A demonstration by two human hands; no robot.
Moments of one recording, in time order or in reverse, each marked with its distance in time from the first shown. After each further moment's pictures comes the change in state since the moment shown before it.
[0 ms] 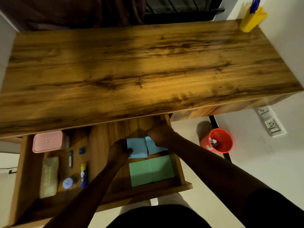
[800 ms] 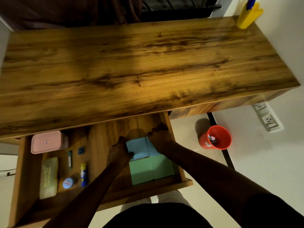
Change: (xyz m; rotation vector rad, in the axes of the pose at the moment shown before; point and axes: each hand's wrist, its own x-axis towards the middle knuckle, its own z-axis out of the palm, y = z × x) left_hand 0.001 -0.013 0.006 0.193 -0.037 0.109; right_hand 0.003 -0.020 0.048 -0.319 -0.070 0.198
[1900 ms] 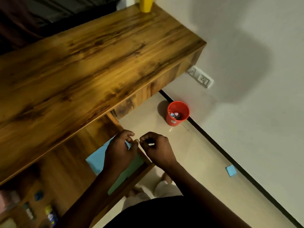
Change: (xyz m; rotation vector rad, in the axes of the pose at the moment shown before) left_hand -0.067 0.163 0.026 -0.017 -0.087 0.593; right_hand -0.200 0.005 0.009 1.581 0.652 0.765
